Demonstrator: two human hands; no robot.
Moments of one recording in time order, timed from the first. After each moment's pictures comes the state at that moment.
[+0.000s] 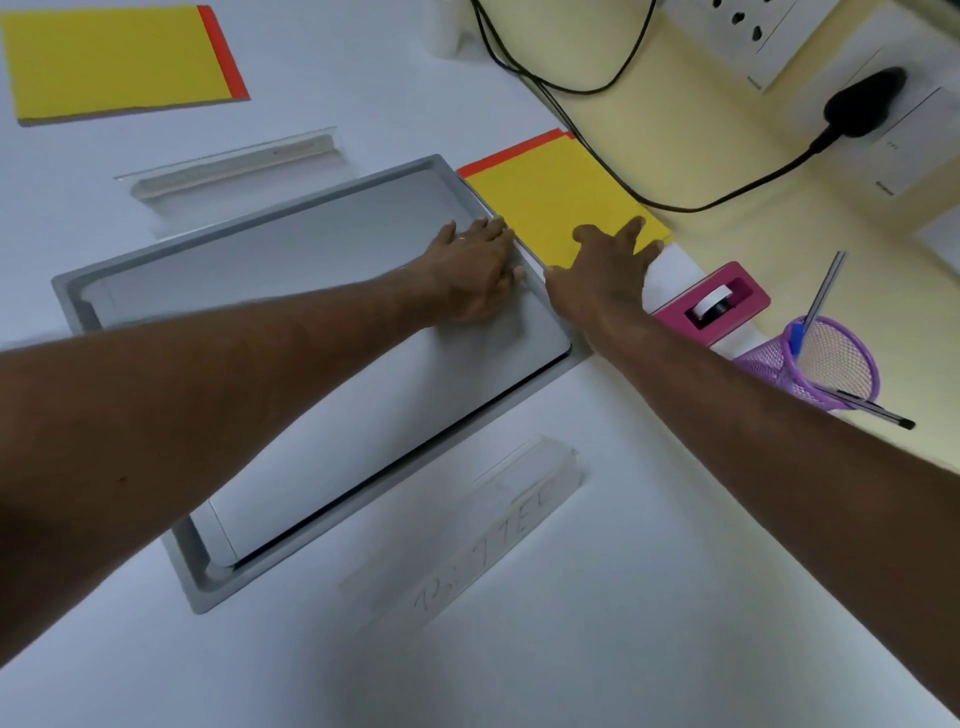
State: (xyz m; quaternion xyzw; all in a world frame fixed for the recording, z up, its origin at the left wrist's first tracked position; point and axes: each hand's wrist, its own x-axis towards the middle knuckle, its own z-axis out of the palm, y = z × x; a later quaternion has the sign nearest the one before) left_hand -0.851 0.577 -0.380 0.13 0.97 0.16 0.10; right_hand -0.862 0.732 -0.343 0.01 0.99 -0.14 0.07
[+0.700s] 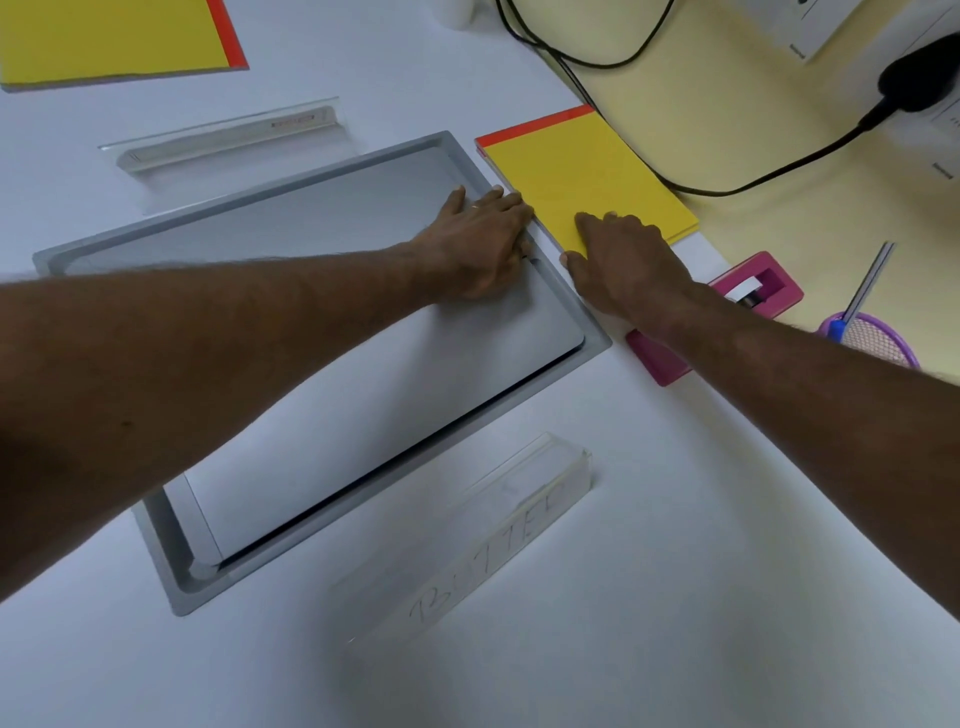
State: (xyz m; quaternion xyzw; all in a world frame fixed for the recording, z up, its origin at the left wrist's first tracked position) left_hand -0.874 0.569 -0.395 0.14 0.98 0.12 0.07; right_hand -0.897 0.757 -0.365 -0.19 0.98 0.09 0.06
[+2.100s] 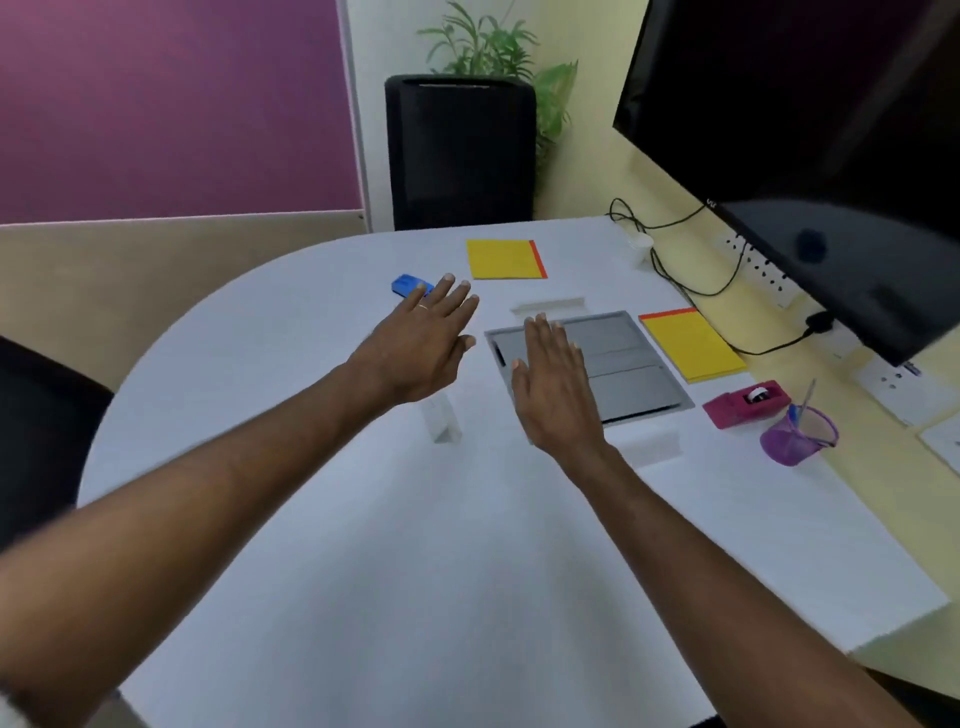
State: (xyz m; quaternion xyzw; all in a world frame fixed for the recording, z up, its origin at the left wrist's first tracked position) left_hand -0.325 0.391 -0.051 -0.04 1.00 0.02 -0.07; right_hand -0.412 0.574 -0.103 -0.34 0.92 -0.19 -0.03
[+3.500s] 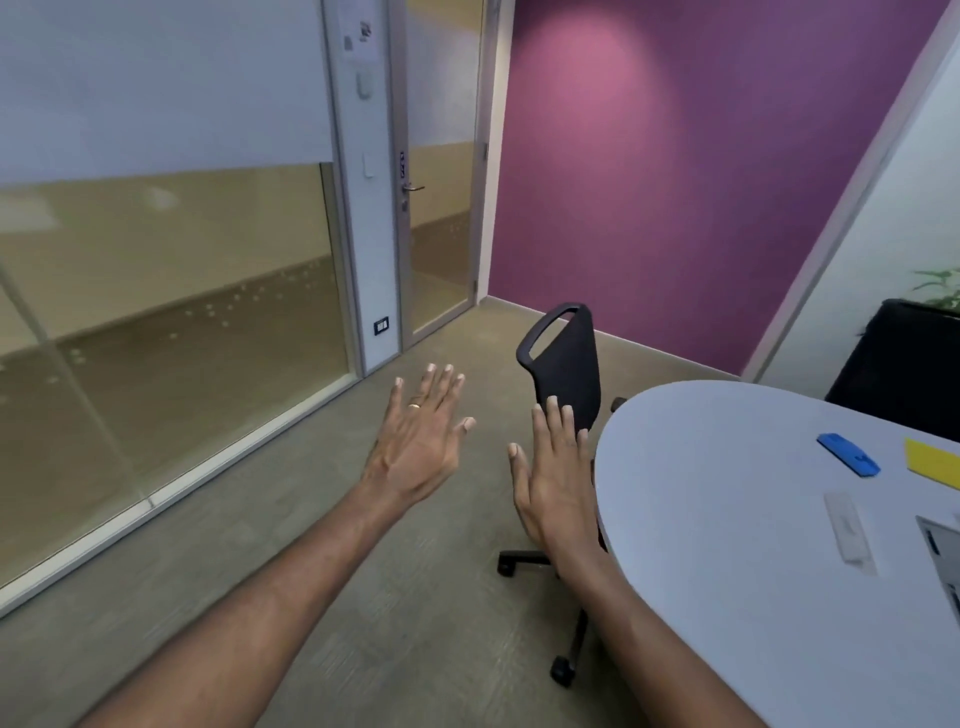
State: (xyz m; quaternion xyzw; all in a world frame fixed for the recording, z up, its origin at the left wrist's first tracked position) left_hand 0.477 0.416 -0.003 -0.52 0.83 -0.05 -0.18; right_hand 0.293 0.482 -0.032 -0.66 0.70 -0.29 -0.04
